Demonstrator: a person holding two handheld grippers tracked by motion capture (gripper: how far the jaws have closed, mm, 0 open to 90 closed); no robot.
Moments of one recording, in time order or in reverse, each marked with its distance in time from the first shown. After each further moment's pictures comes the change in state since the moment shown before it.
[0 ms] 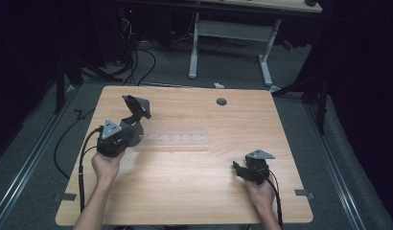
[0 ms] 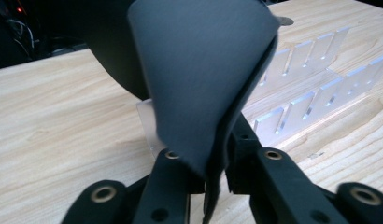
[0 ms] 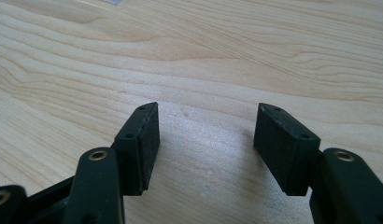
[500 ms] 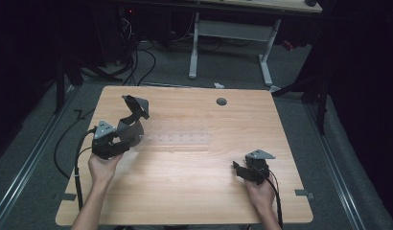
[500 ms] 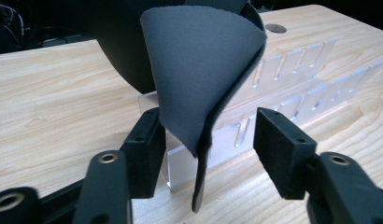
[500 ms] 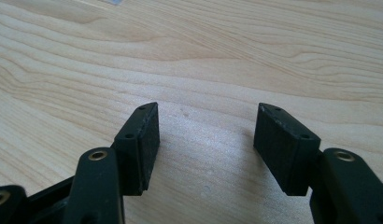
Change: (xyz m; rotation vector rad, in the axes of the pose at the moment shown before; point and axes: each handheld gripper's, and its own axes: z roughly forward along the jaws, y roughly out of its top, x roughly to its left) left arm 0.001 0.010 -0.013 0.003 -0.004 -0.077; right arm 0.000 0.000 0.000 0.000 0.000 0.002
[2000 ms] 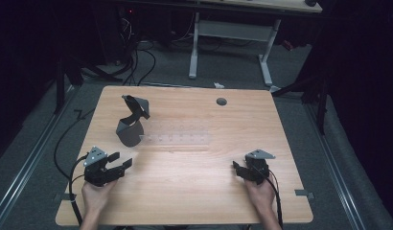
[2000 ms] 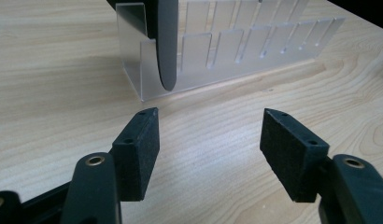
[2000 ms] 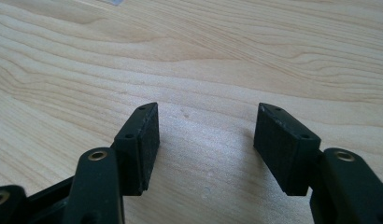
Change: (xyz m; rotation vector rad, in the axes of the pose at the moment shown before) left arm 0.012 -0.046 -0.058 0.054 0.002 -0.101; right arm 0.000 0.000 0.001 -0.002 0.003 -0.003
